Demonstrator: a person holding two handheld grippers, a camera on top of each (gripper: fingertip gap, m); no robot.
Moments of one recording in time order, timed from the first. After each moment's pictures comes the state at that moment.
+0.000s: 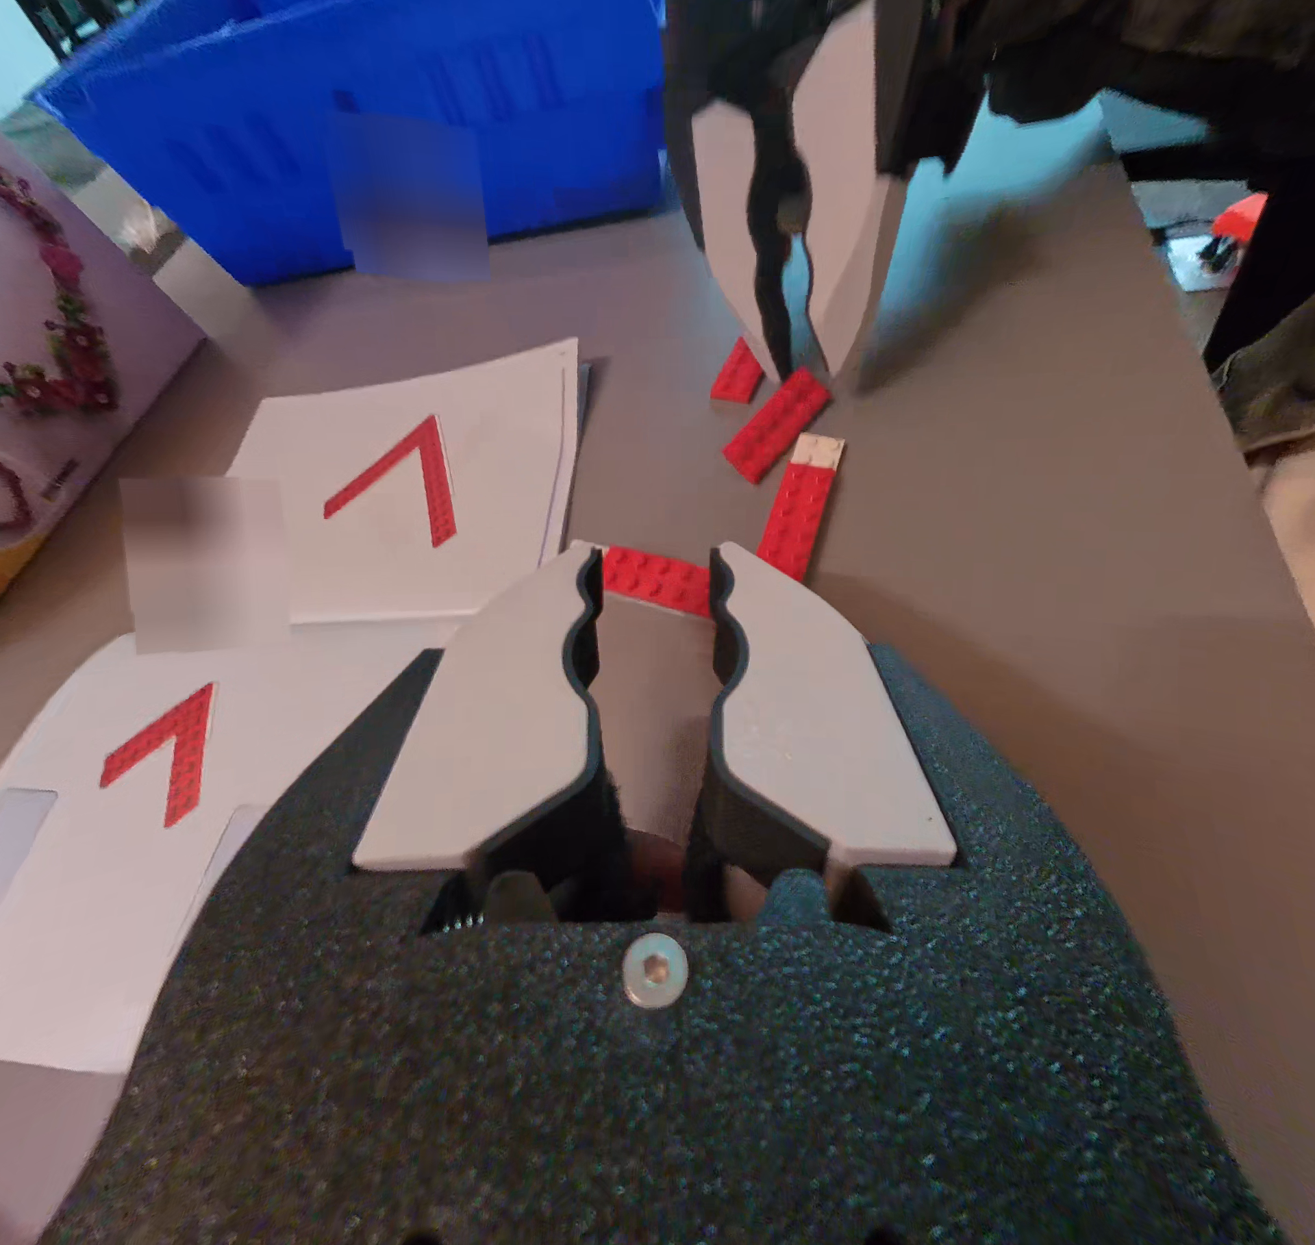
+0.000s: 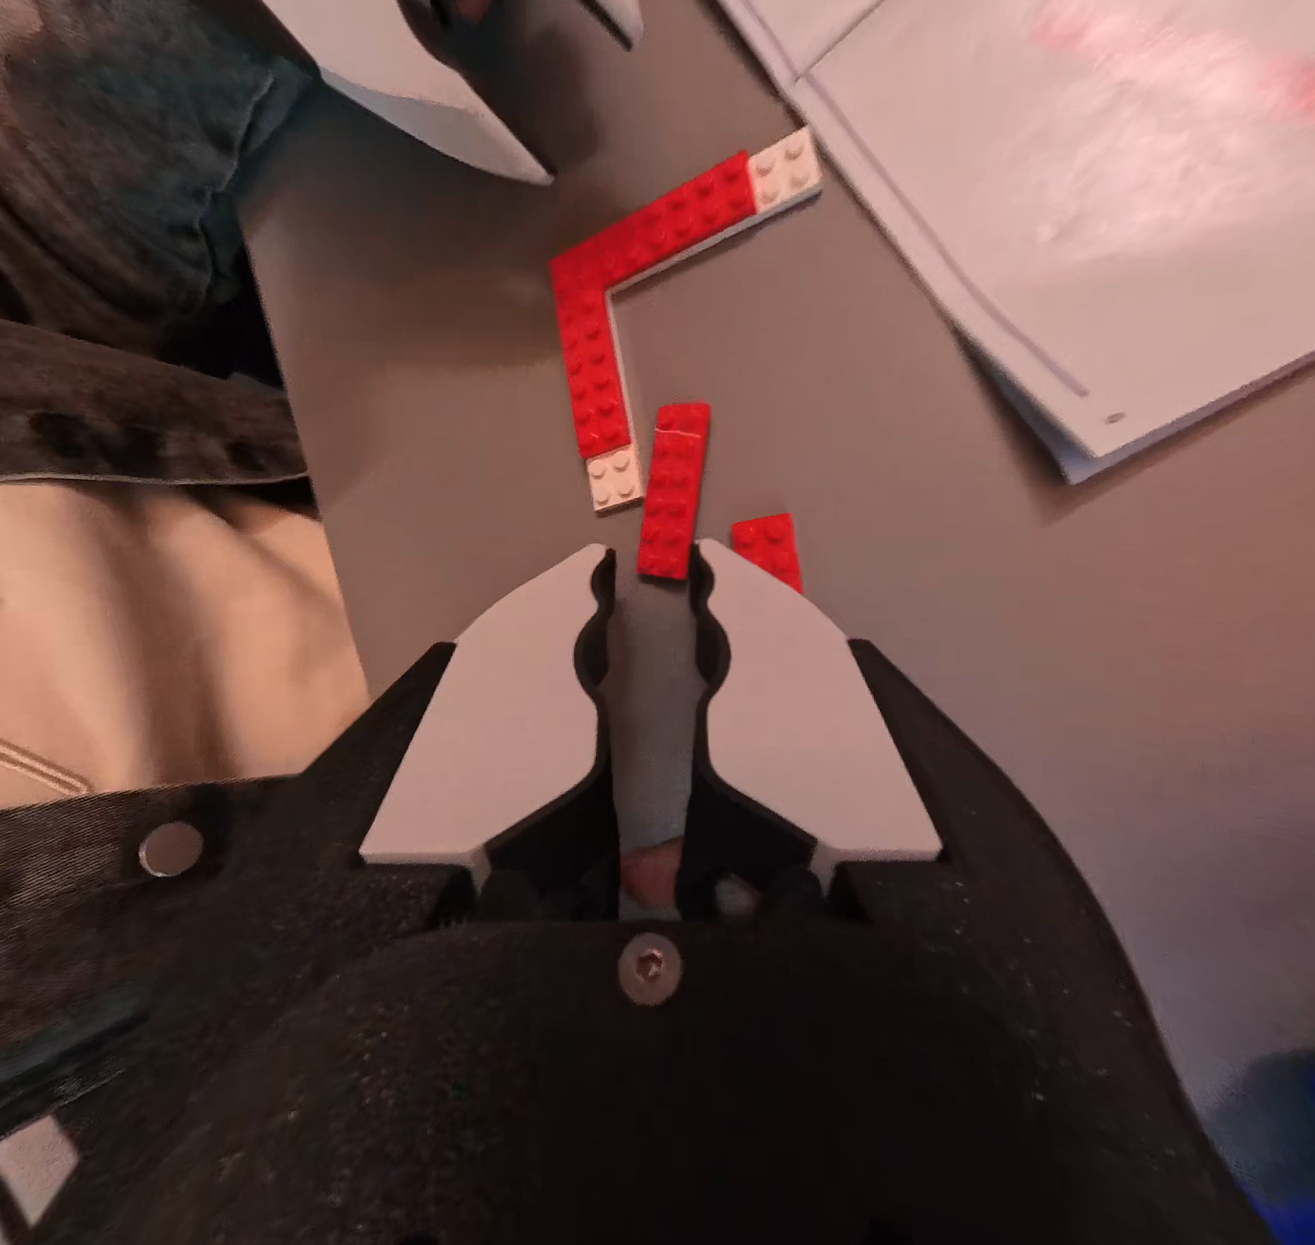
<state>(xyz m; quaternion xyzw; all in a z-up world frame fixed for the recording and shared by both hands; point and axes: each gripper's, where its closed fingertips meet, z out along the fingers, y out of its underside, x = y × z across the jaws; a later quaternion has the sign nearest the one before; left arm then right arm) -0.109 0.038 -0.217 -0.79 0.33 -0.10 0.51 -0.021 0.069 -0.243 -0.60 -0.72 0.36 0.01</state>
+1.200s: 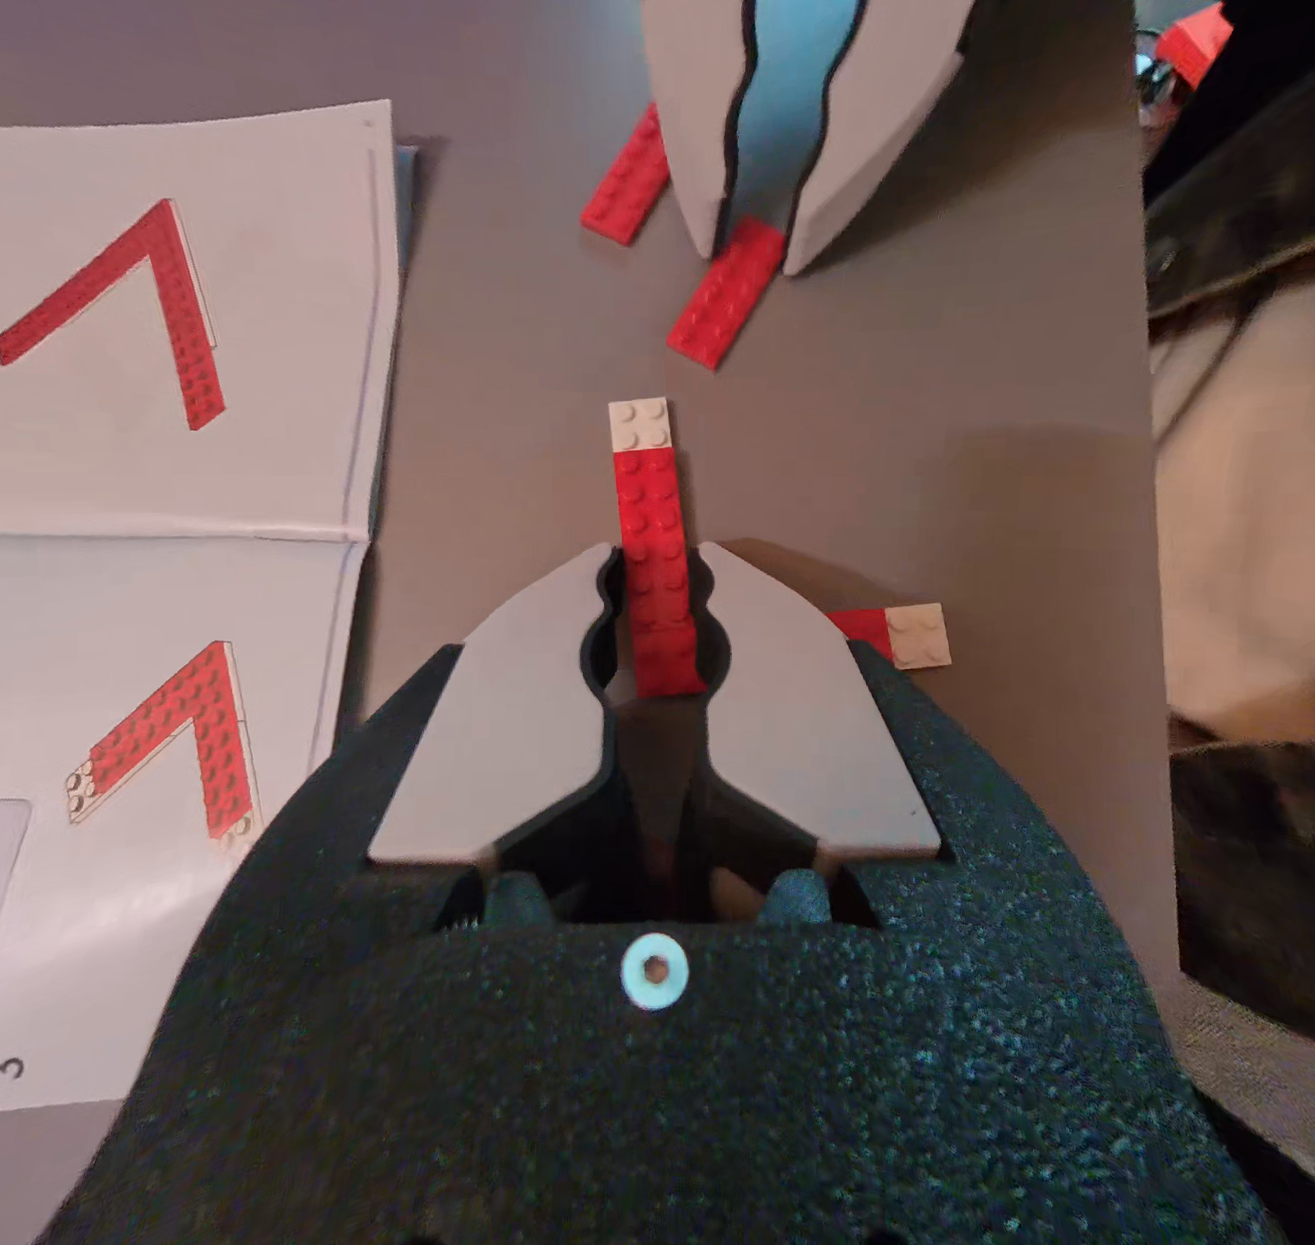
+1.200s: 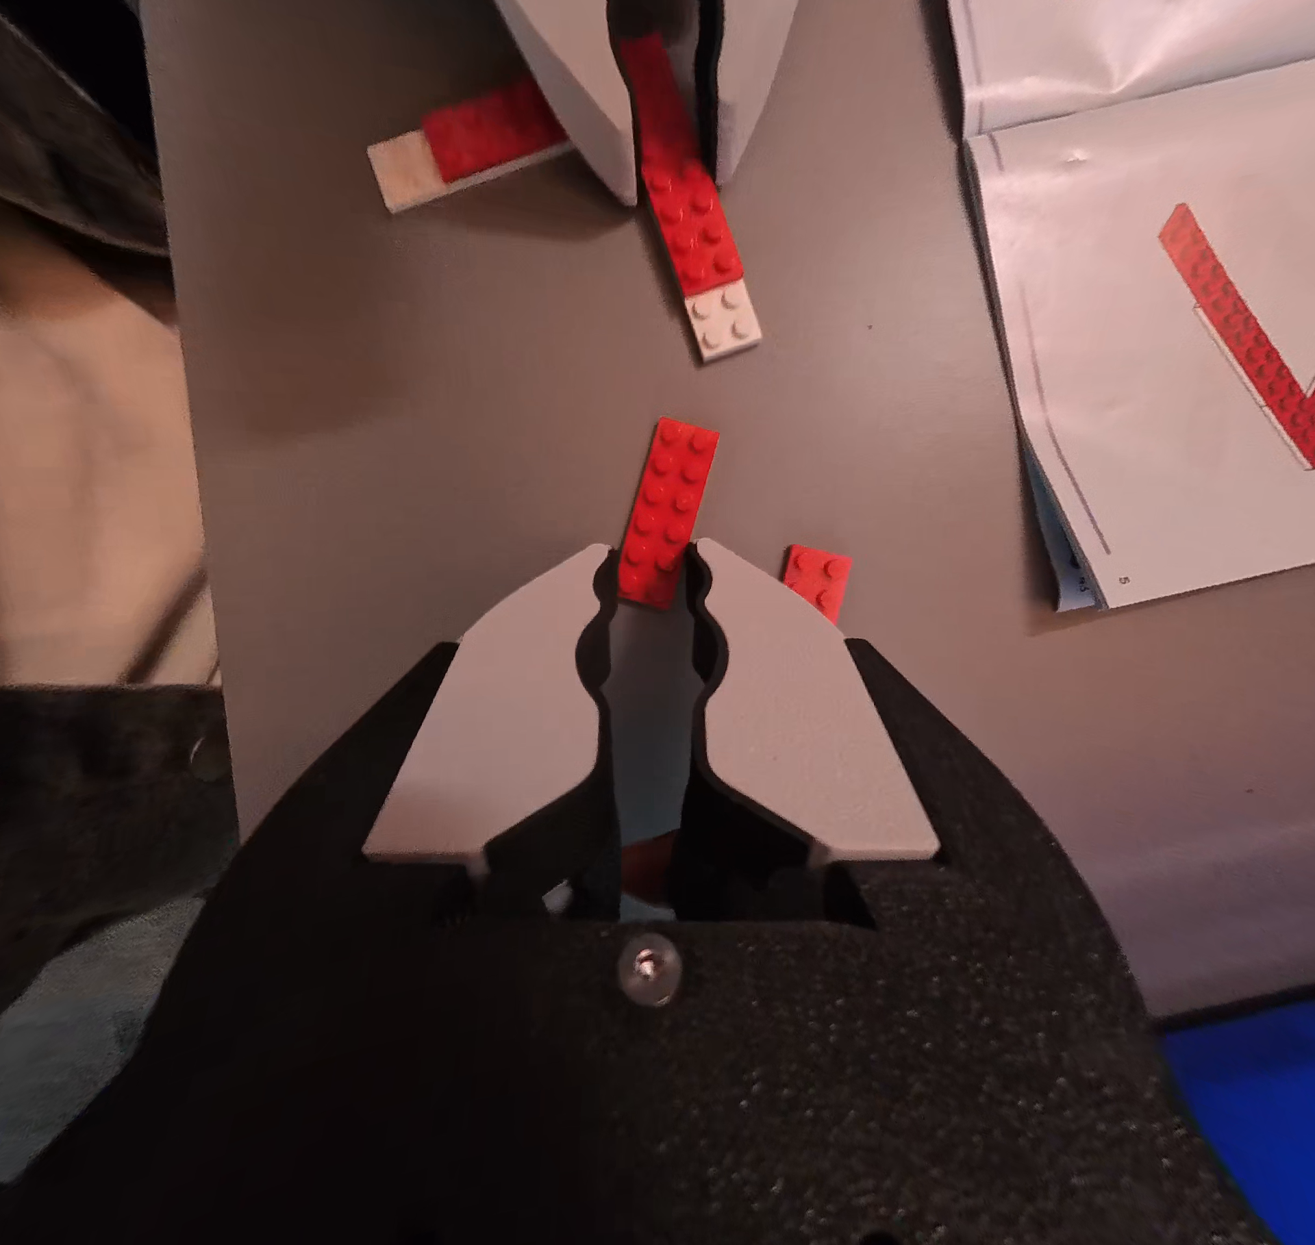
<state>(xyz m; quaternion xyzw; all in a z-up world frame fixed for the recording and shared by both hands) -0.087 0.015 -0.254 -0.87 0.33 -0.14 0.34 -0.013 0.059 -0.255 -0.44 -0.85 0.26 0.13</state>
